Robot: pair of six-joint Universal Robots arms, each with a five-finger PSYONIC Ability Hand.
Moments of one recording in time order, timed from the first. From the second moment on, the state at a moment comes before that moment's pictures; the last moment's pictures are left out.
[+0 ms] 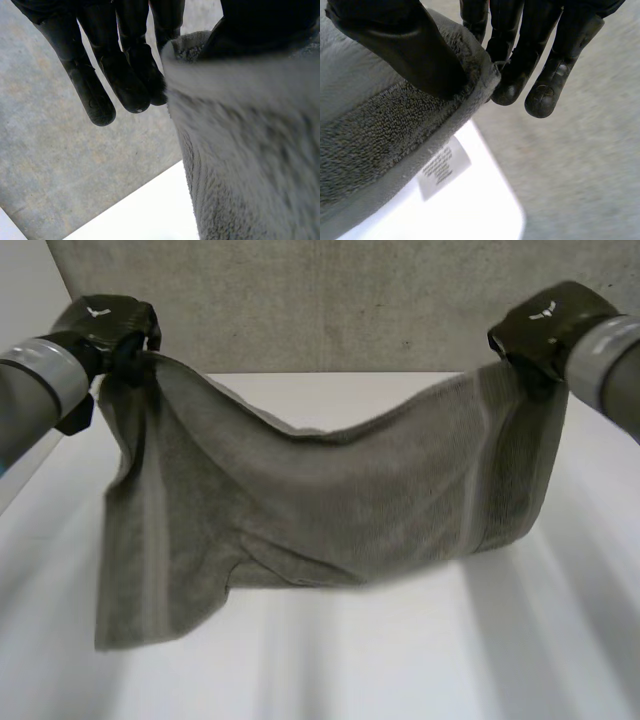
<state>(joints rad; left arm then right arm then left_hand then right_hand) 4.53 -2.04 -1.00 3.00 -1.31 3.34 1.95 -1.17 0.85 0.49 1.60 2.40 1.30 1.36 1.35 1.36 1.14 1.34 1.35 1.36 1.35 1.17</state>
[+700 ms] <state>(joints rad) 4.56 -2.14 -1.16 3.49 -1.34 3.31 1.96 -1.01 0.82 0.17 1.43 2.40 1.30 1.36 1.35 1.36 1.15 1.34 1.35 1.36 1.35 1.18</state>
